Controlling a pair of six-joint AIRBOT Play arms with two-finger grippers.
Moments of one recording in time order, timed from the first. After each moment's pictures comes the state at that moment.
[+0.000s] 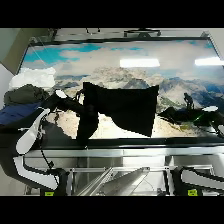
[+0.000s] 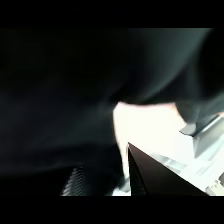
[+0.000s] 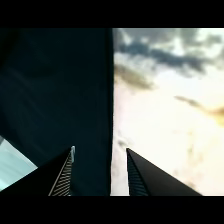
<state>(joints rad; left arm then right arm) -0.14 -1.69 1.12 0.81 -1.19 -1.20 -0.33 -1.39 0.67 -0.60 1.08 0.95</state>
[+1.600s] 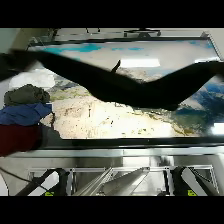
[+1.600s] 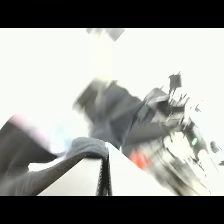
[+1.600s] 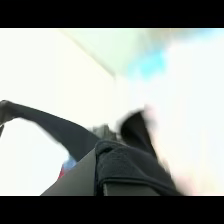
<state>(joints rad) 0.41 -1.12 1.43 -0.15 -1.54 -0.93 -0.68 -0.96 1.27 0.04 1.57 0.98</state>
